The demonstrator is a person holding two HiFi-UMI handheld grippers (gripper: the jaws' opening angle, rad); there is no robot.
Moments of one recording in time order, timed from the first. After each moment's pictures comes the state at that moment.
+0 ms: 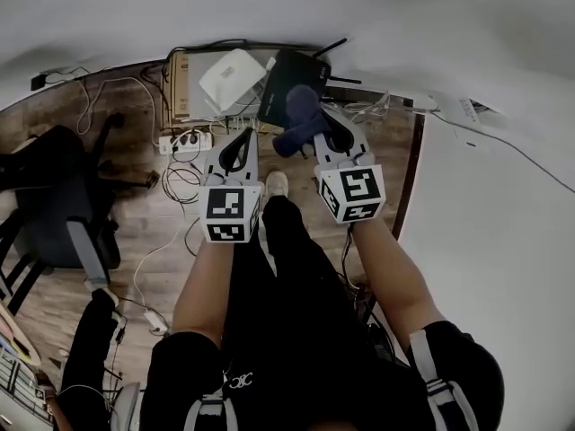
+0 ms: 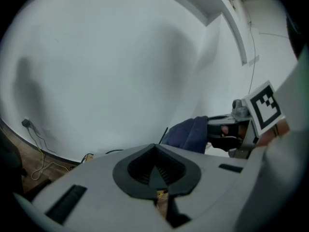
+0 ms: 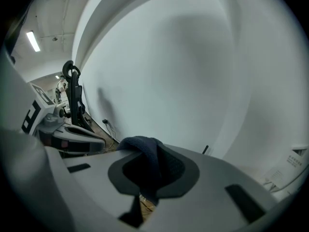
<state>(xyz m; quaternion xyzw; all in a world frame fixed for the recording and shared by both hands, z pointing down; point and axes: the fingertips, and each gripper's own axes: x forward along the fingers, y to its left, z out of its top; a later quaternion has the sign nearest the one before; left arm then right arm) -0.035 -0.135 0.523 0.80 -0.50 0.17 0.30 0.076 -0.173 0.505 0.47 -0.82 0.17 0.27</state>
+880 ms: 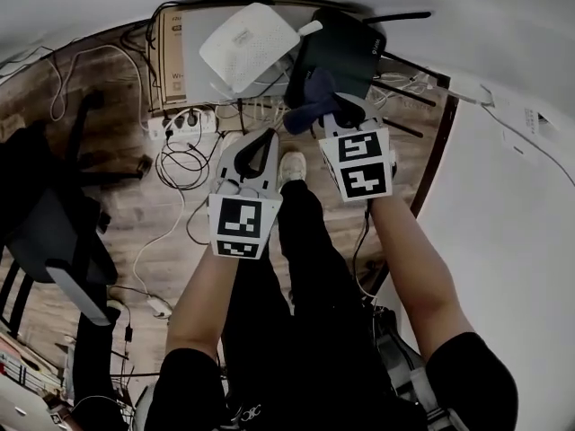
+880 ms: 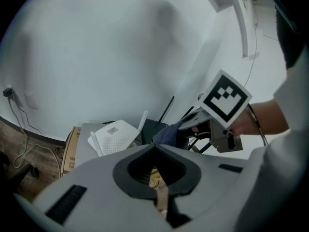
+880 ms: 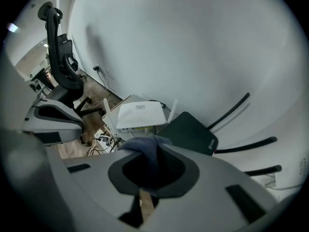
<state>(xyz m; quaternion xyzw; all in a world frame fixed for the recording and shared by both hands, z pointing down) -0.045 -0.119 0.696 0.81 -0.42 0.20 0.36 0.053 -0.171 0.736 0.39 -0.72 0.25 0.51</state>
